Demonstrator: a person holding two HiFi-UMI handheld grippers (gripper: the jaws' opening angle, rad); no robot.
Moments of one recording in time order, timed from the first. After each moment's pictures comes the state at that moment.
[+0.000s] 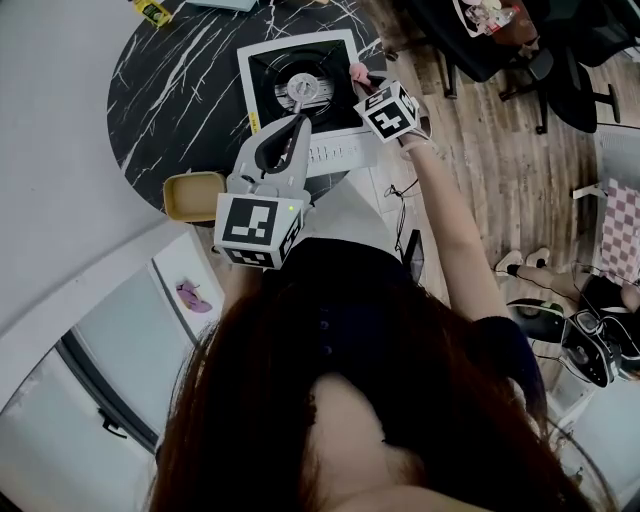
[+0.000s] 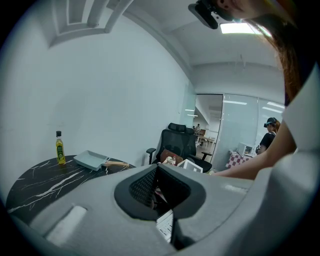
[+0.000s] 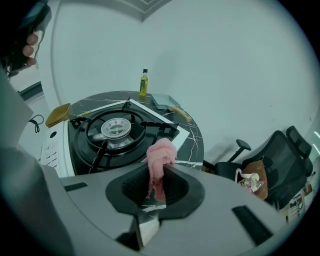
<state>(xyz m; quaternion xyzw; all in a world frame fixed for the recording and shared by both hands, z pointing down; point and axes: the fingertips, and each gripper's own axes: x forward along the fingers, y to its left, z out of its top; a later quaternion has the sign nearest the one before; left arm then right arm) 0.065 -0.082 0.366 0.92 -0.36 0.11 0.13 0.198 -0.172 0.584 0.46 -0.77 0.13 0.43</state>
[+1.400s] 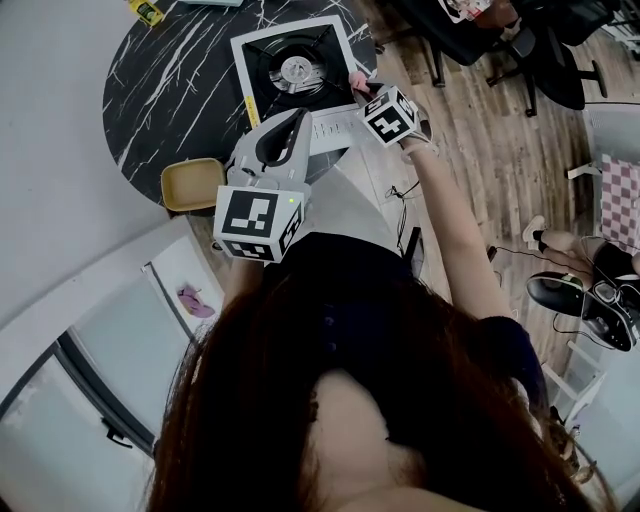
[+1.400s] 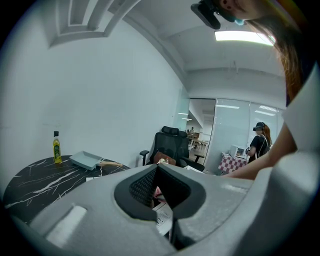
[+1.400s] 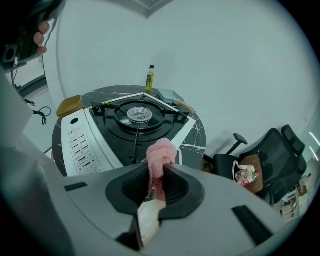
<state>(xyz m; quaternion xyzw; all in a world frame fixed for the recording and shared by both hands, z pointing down) 0.053 -0.035 0.357 0.93 -0.33 0.09 0.12 0.190 -0.099 0.588 0.46 -0.75 0.13 0.46</state>
